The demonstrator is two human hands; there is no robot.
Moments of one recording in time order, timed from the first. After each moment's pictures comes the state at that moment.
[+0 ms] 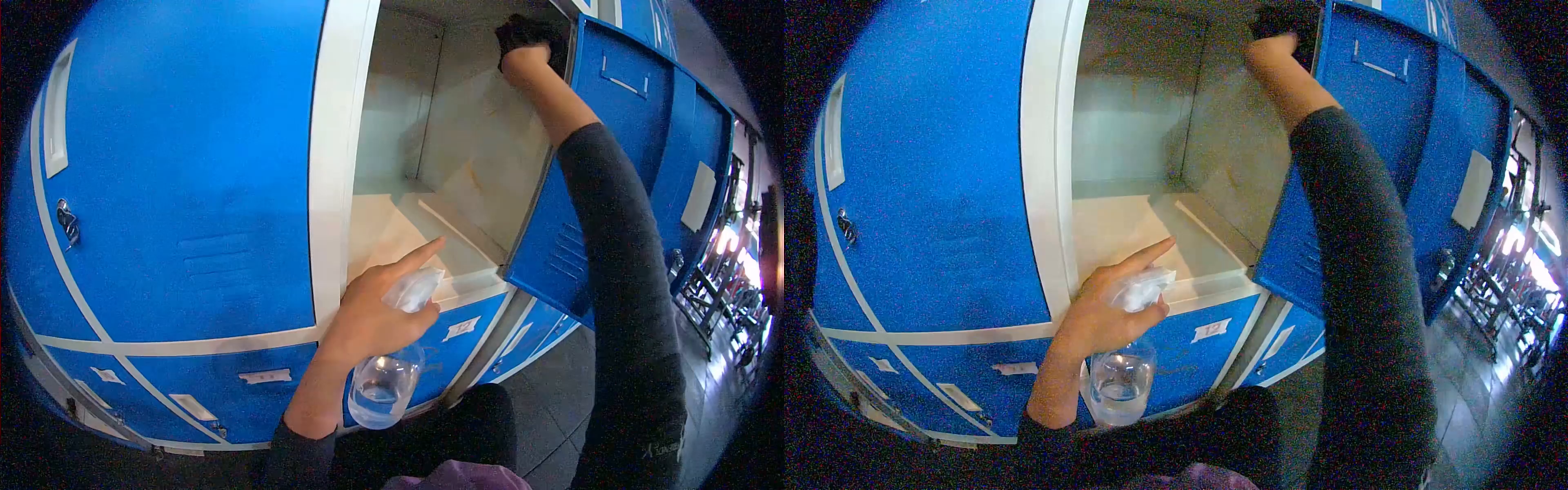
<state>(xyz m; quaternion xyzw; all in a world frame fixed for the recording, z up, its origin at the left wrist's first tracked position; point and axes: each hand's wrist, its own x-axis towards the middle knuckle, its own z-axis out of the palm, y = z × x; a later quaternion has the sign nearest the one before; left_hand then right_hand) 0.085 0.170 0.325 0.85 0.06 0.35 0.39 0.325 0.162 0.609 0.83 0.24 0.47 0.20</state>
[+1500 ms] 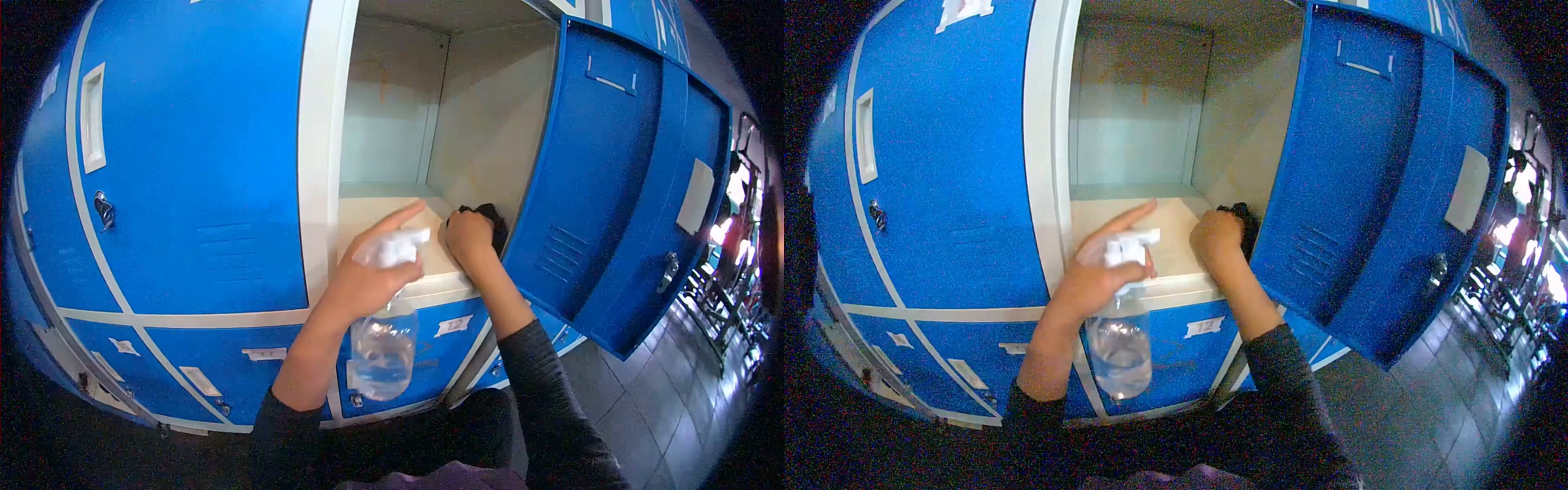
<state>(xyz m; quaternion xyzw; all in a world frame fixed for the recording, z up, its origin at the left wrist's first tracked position) 0.096 0.164 0.348 0.73 0.00 0.41 0.55 0.317 0.146 0.345 0.83 0.47 0.31 -0.05</state>
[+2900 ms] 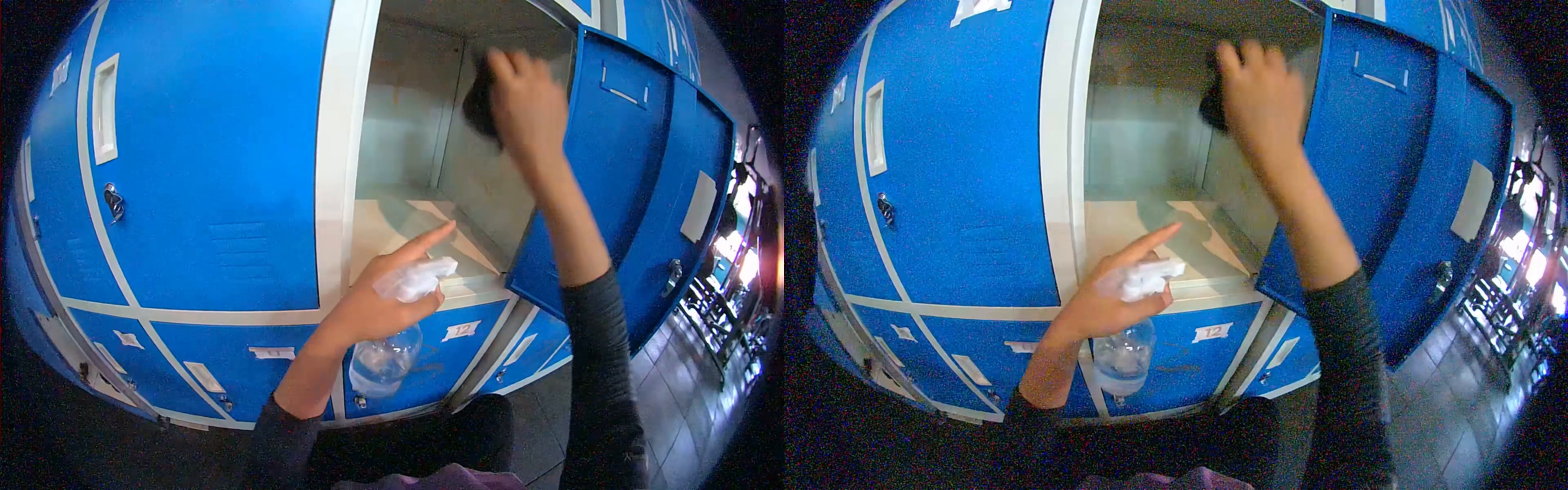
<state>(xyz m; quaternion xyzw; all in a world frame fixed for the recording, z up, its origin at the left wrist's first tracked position) 0.079 0.148 0.346 0.80 -0.03 0.36 0.48 0.268 0.111 0.522 0.54 0.42 0.70 -0.18</state>
